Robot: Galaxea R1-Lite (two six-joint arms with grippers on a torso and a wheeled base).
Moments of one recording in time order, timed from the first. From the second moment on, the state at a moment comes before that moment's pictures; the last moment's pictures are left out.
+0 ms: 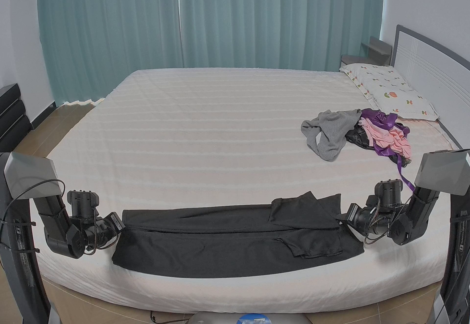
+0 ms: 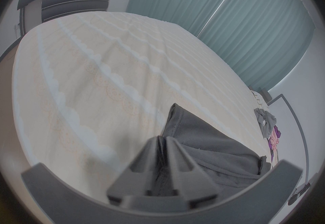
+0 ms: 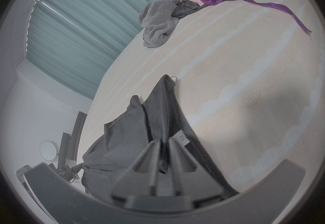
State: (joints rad) left arm 0.07 2.31 -0.52 -1.06 -0.06 -0.60; right arm 0.08 2.36 -0.66 -1.03 0.28 0.66
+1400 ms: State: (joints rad) left arm 0.08 2.39 -0.79 -0.95 -0.06 -0.66; right arm 0.05 2.41 -0.89 -0.93 0.34 0.73
